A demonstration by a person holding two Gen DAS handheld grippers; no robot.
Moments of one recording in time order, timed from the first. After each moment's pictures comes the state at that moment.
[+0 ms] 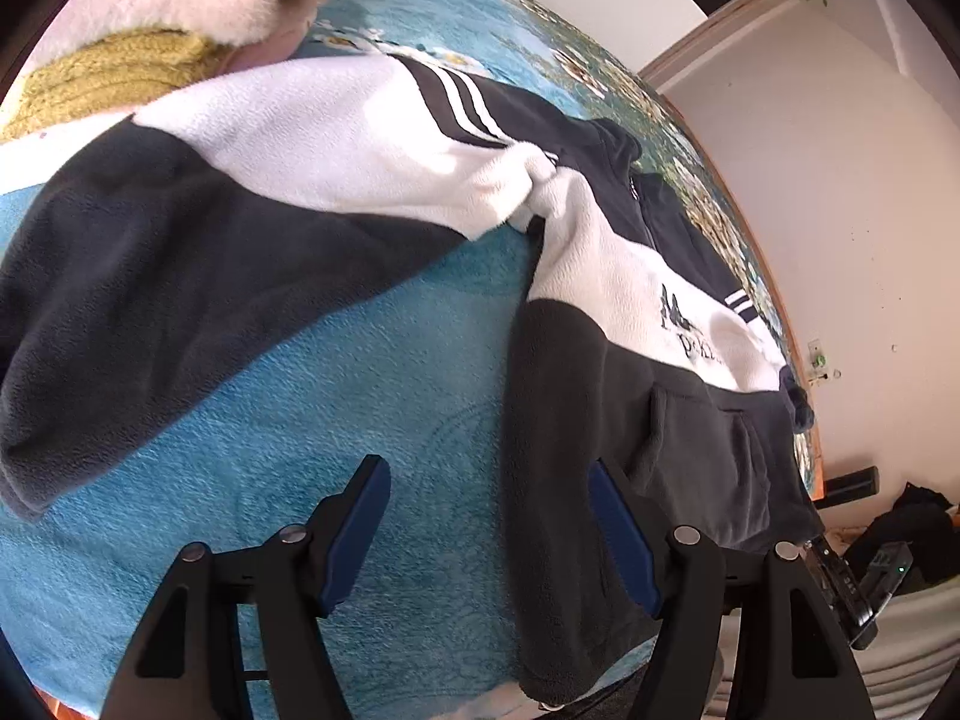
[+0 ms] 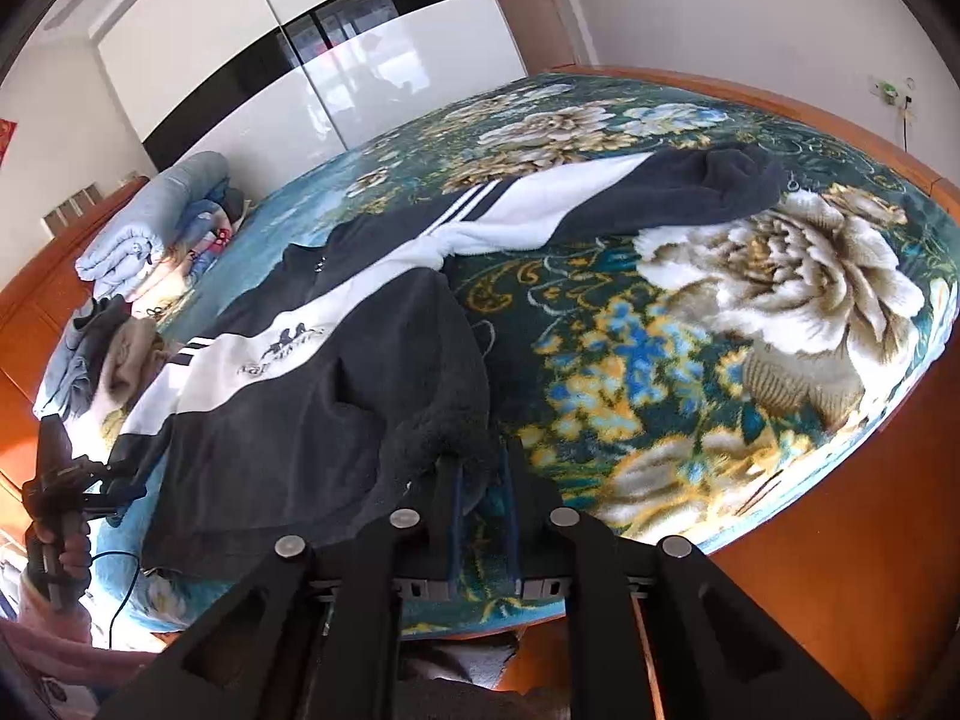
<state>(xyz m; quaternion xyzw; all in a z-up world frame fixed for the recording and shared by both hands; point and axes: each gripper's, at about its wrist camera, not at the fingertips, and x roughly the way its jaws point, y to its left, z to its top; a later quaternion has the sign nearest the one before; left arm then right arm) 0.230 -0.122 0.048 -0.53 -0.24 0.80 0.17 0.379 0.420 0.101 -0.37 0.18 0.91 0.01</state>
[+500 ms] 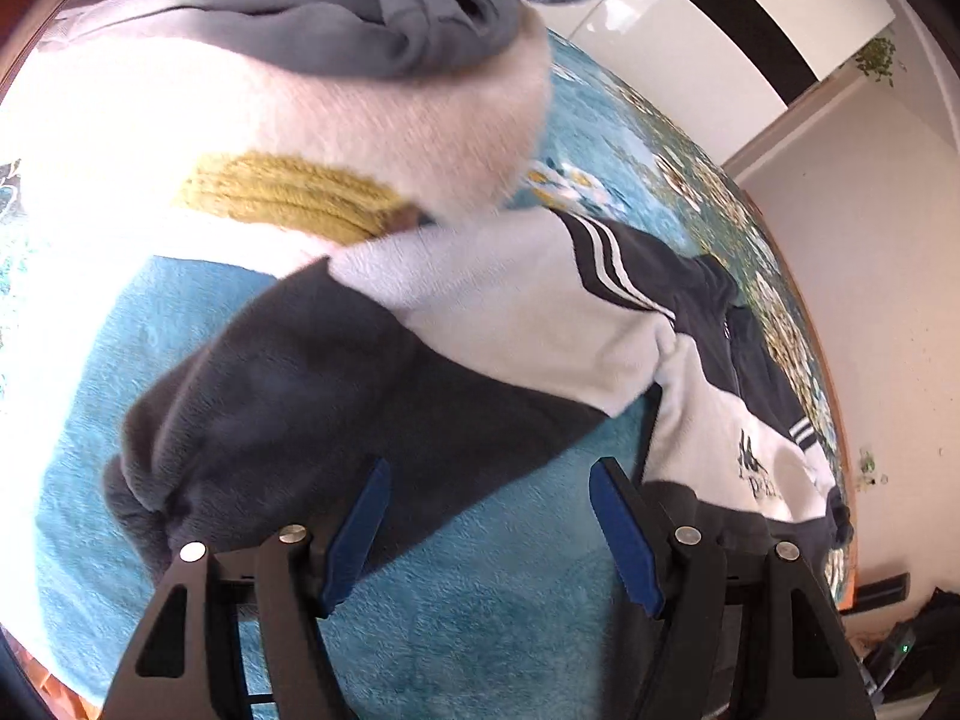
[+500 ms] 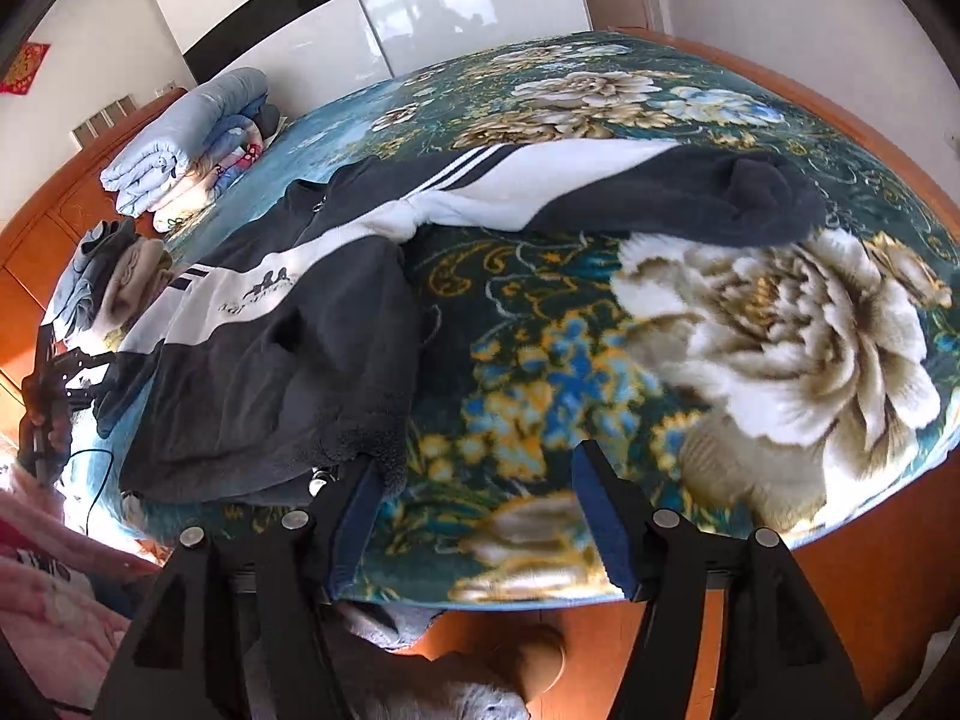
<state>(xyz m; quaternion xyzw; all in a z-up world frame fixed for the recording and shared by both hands) 0.195 -0.191 0.066 -0.49 -0.26 0.83 0.04 0.361 0.473 0.088 -0.45 0.12 0.88 -0.06</state>
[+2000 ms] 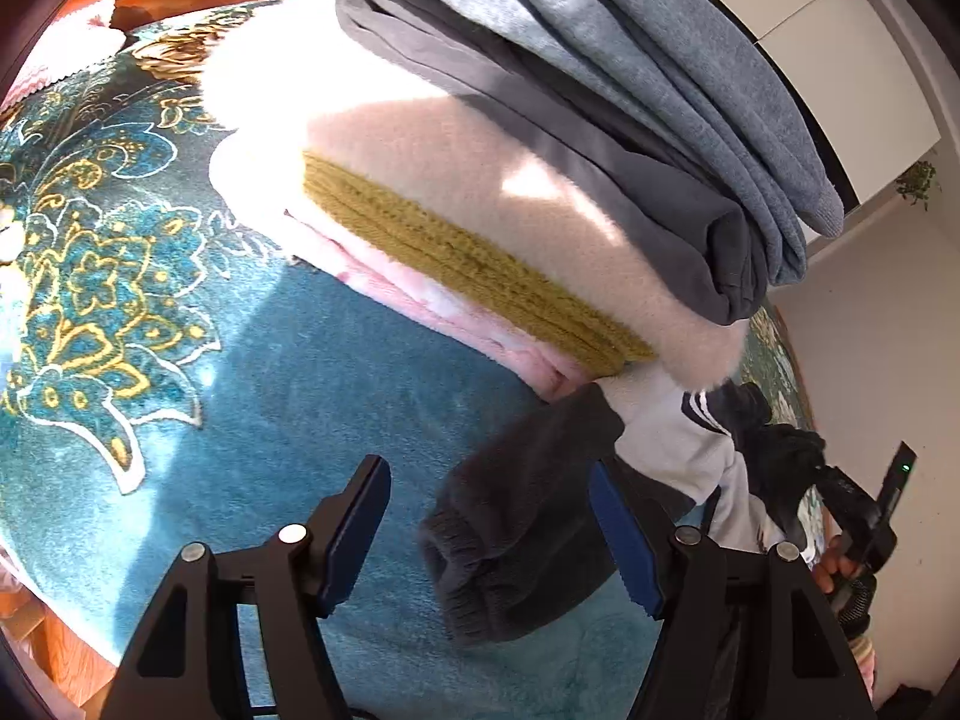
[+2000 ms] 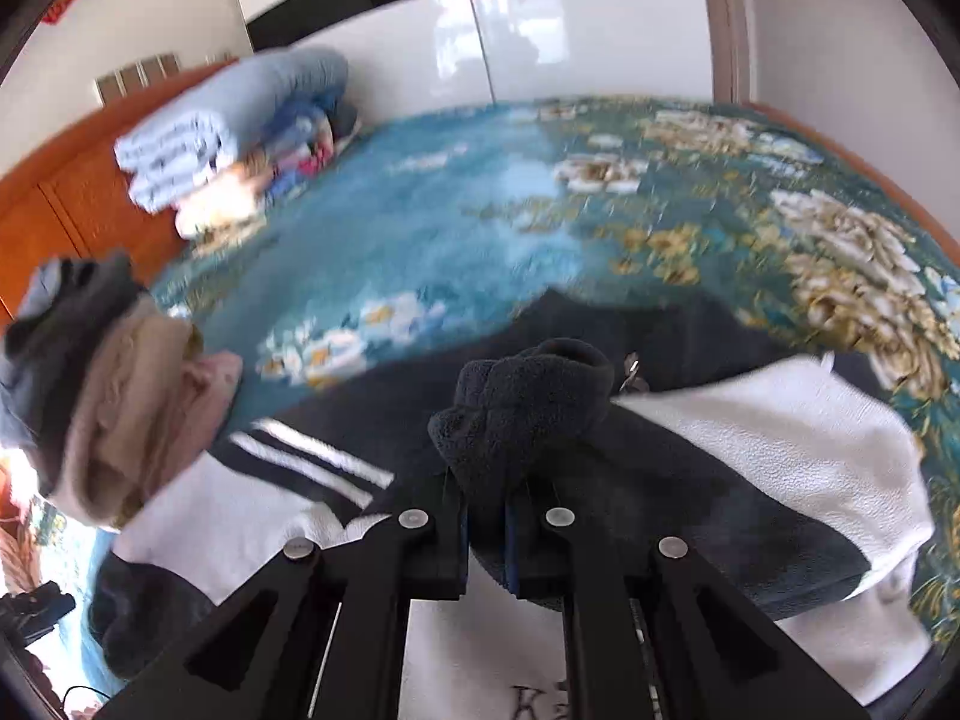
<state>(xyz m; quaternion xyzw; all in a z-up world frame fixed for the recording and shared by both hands) 0.256 -0.330 0.063 -0.43 -0.34 0.84 -0.03 0.071 0.110 0.100 -0.44 0.05 0.89 -0.09</state>
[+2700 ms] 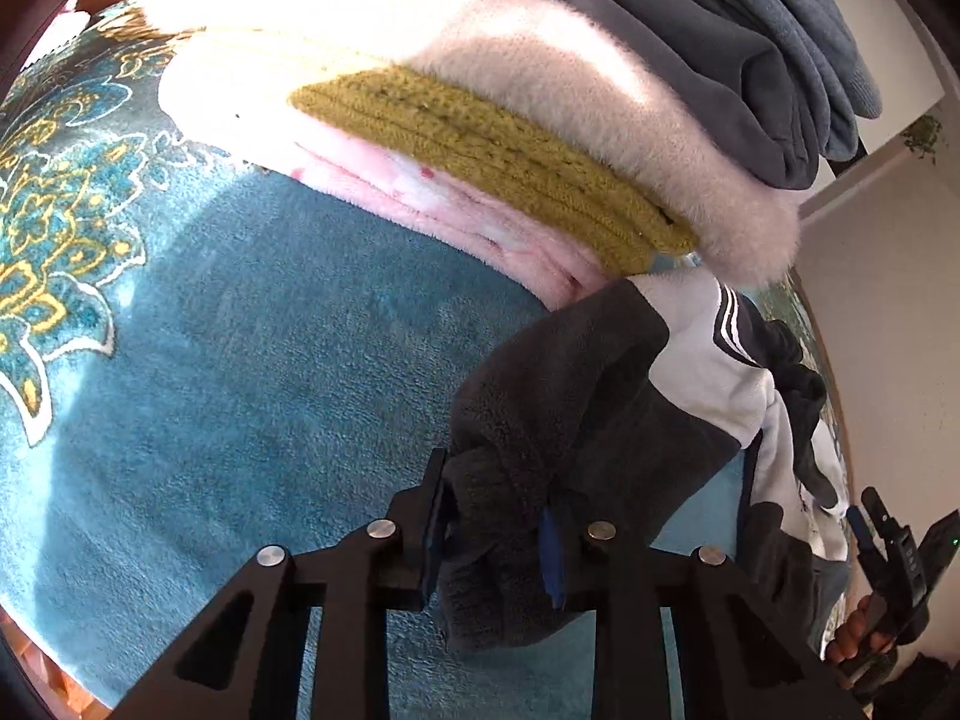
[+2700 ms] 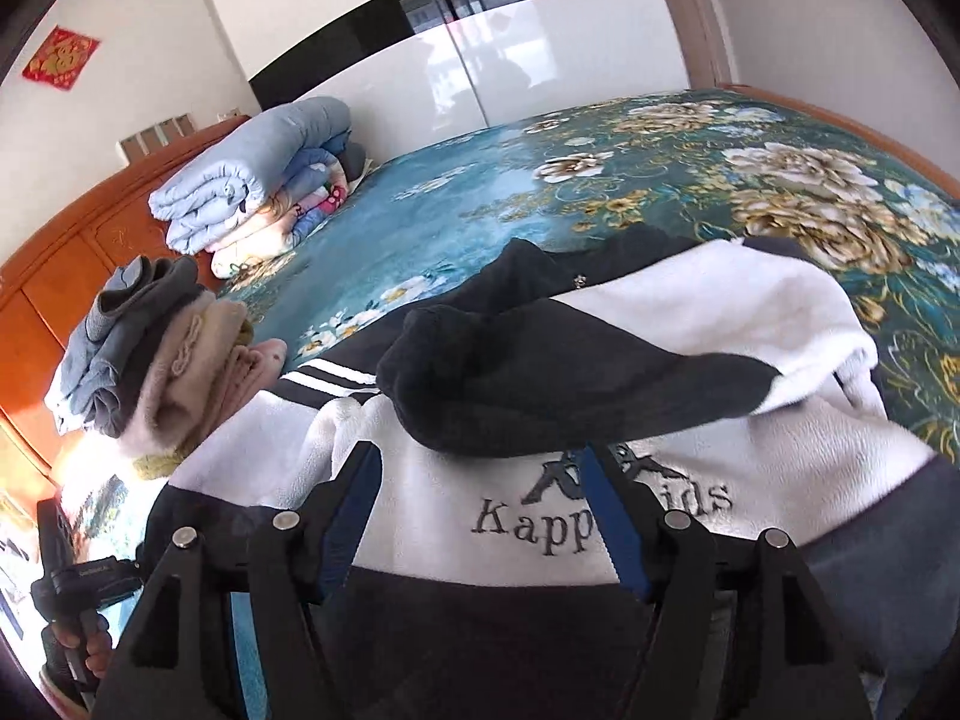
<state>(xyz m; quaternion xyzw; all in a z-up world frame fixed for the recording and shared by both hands) 0.240 -0.286 0.023 -0.47 -0.32 0.82 -0.01 0.200 0.193 0.111 -0.36 0.17 0.91 -0.11</state>
